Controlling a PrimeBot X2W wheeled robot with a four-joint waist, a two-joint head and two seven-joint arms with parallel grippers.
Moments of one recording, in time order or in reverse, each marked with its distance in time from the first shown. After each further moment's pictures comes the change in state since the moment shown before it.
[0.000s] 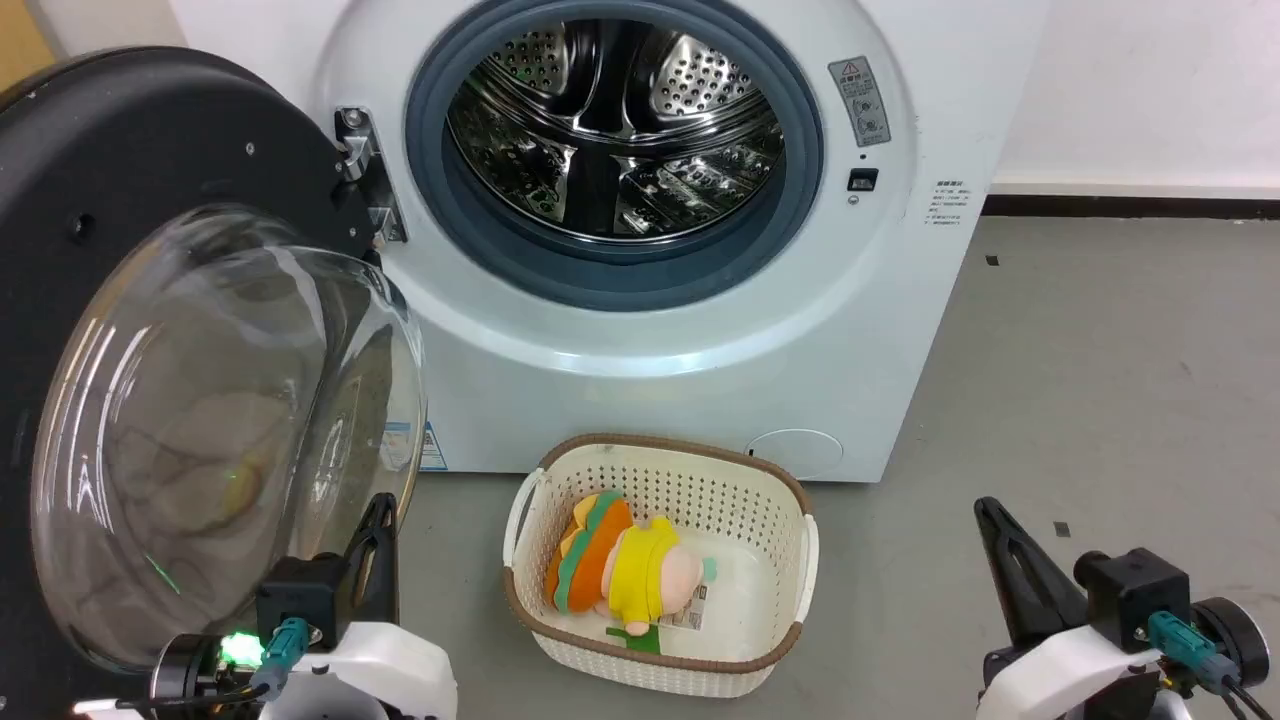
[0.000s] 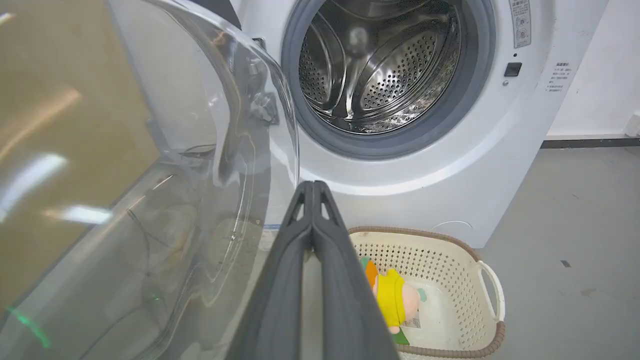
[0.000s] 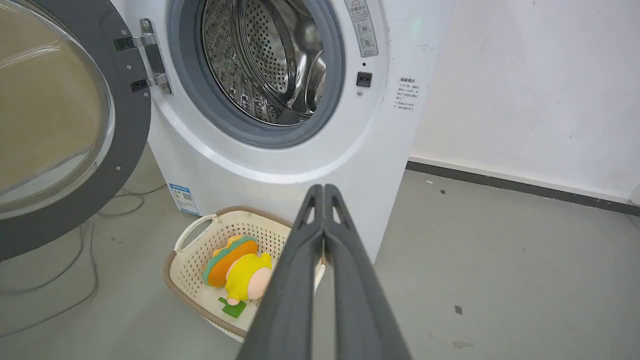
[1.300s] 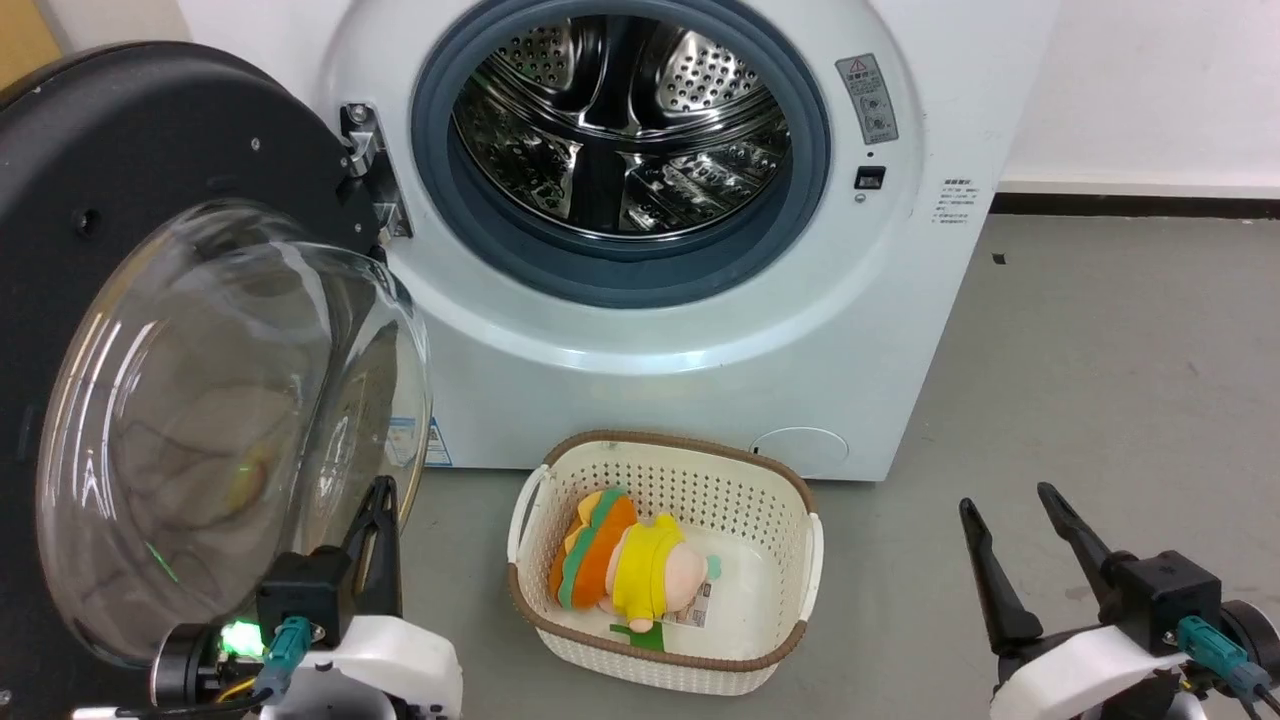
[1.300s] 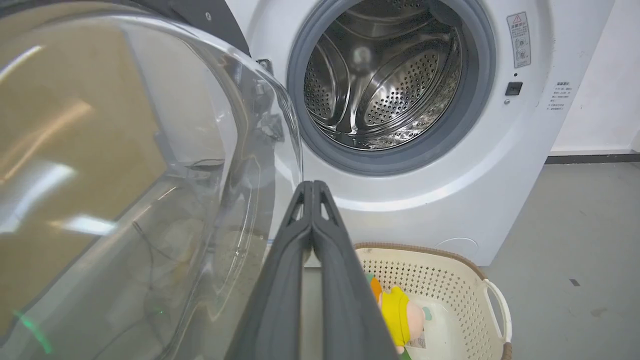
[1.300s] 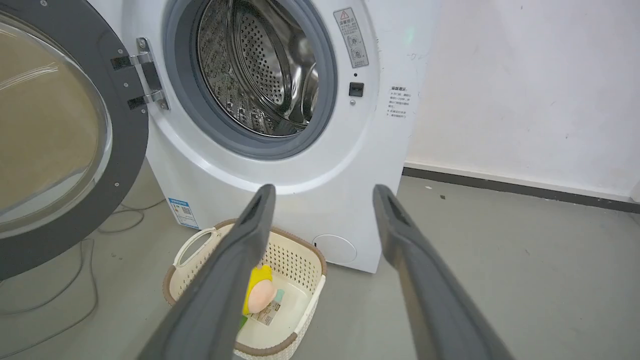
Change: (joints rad) left arm -0.007 0.002 -0.021 -0.013 0.000 0.036 -0.032; right arm 0.001 0.000 -0.025 0.001 0.029 0.000 -0.034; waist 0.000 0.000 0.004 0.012
